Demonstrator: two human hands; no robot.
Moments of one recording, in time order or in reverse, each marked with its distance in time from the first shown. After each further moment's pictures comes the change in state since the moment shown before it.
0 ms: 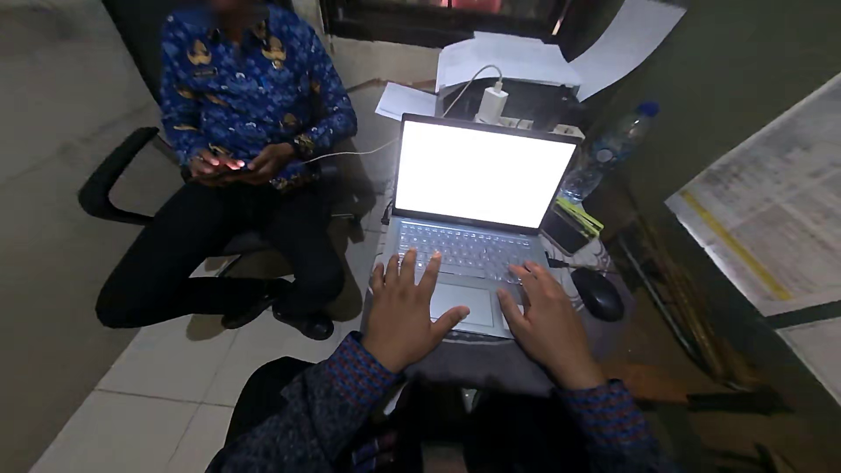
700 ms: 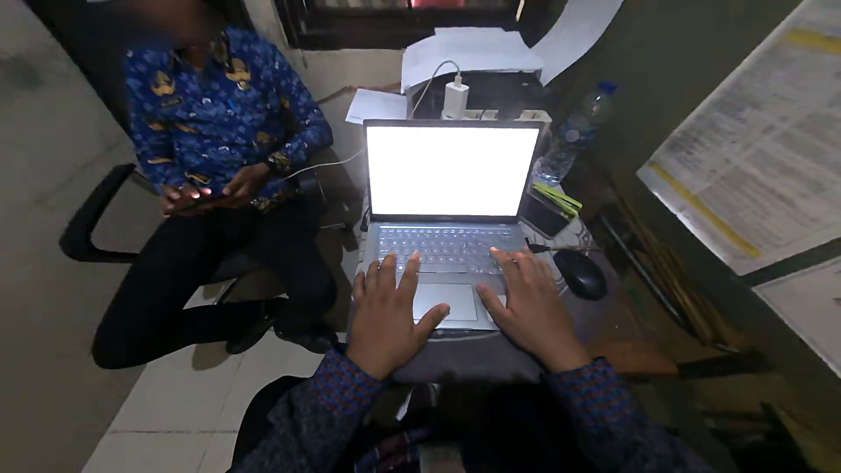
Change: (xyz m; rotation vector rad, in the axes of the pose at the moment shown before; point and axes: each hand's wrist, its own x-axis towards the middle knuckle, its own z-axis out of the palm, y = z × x) left_hand 0.001 0.000 0.004 0.055 0.015 0.014; right_hand 0.000 0.000 0.003 -0.014 -0.004 0.034
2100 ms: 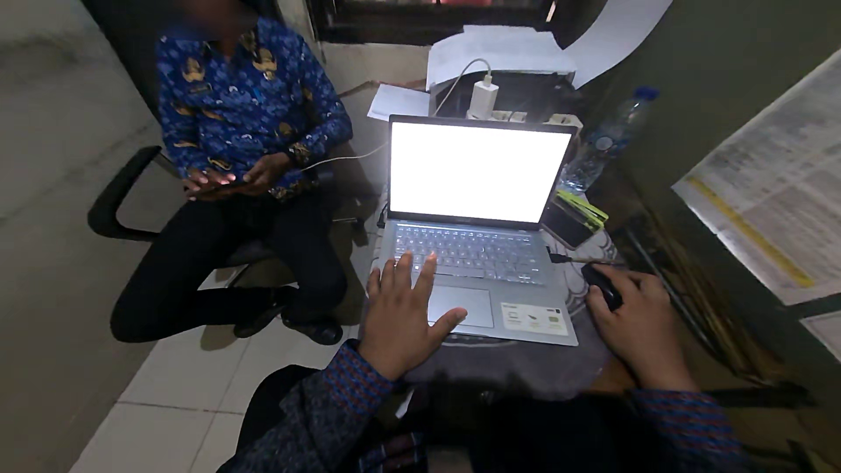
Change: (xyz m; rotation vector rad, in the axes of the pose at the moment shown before) left_hand 0.000 0.000 -0.003 -0.022 -0.007 -0.008; right_hand -0.012 0.112 -0.029 0.015 0.175 0.204
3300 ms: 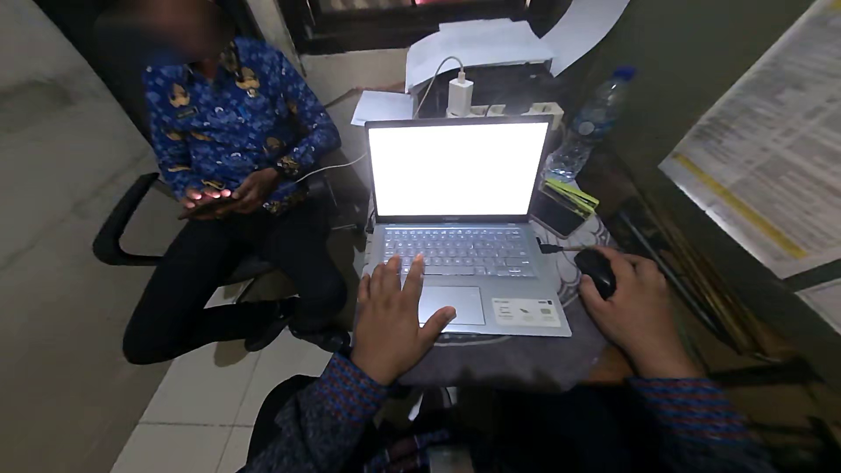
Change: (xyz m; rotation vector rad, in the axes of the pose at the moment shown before) left_hand -0.001 0.001 0.003 0.038 0.041 0.001; right_hand 0.000 -0.001 0.000 0.024 0.021 0.034
